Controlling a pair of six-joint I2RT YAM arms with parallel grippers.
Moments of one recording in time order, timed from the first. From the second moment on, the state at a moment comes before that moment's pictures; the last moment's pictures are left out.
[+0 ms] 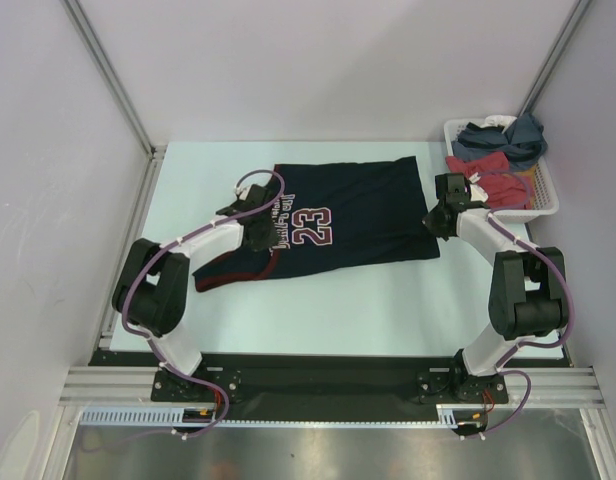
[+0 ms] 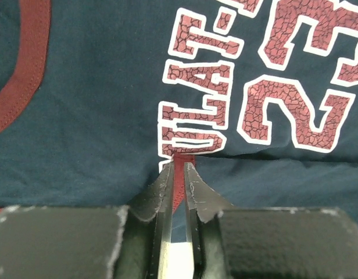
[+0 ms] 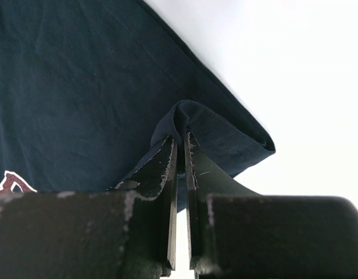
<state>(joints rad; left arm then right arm) -0.44 1.71 1.11 -0.42 -0.19 -0.71 0.10 1.64 1.09 -0.39 0.25 0.86</state>
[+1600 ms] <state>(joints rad) -0.42 1.64 1.08 -0.43 -0.18 -0.67 0.10 1.63 1.13 -0.40 0.25 0.86</state>
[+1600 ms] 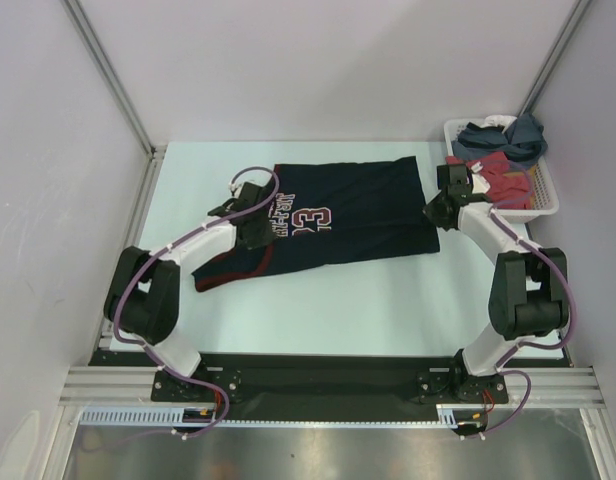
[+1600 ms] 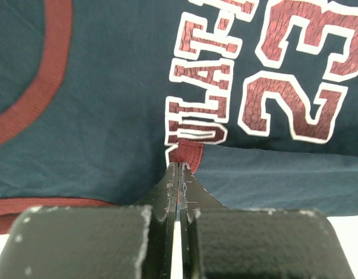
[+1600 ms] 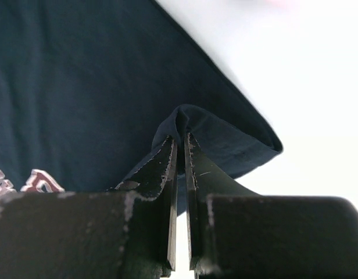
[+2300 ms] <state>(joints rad) -0.37 1.84 1.29 -0.44 -0.21 -0.63 0.10 1.89 1.35 -0.44 0.27 0.87</state>
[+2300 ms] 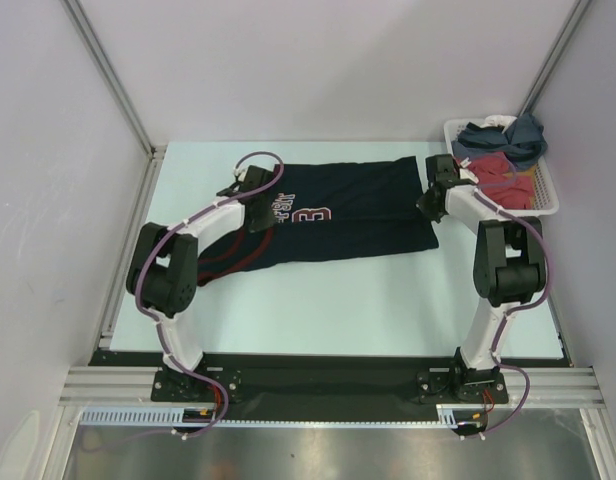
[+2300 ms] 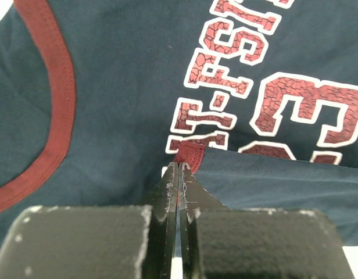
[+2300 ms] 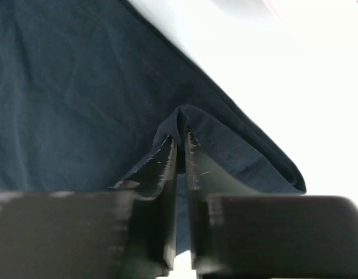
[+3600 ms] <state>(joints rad) -0.39 1.36 0.90 -0.42 -0.19 -0.56 0.13 1.66 0.99 -0.33 0.34 0.96</state>
